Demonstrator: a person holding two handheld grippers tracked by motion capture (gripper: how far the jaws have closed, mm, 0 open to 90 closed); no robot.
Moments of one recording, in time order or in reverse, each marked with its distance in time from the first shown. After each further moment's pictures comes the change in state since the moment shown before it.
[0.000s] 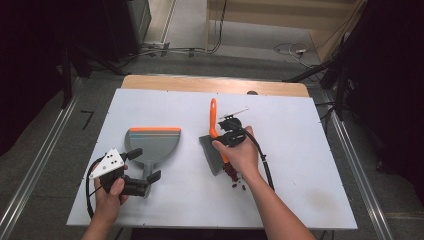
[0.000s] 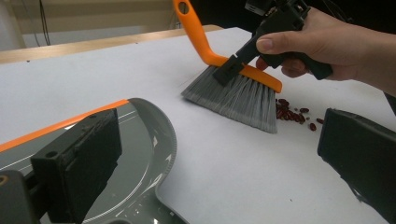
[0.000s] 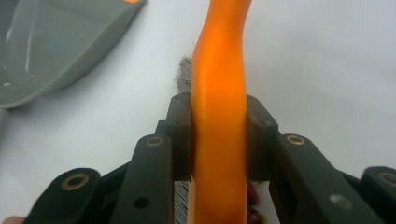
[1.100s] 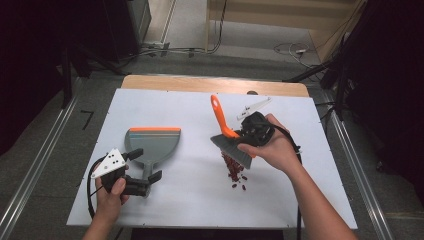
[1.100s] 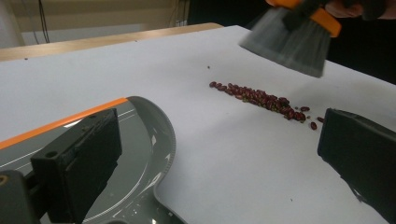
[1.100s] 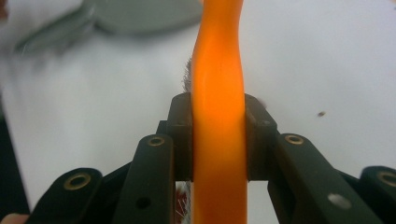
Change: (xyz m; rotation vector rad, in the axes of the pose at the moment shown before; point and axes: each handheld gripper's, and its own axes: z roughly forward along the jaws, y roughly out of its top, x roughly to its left) left arm 0.000 -0.001 0.002 0.001 0.002 -0.004; right arm 0.002 -0.009 -0.103 -0.001 0.099 -0.527
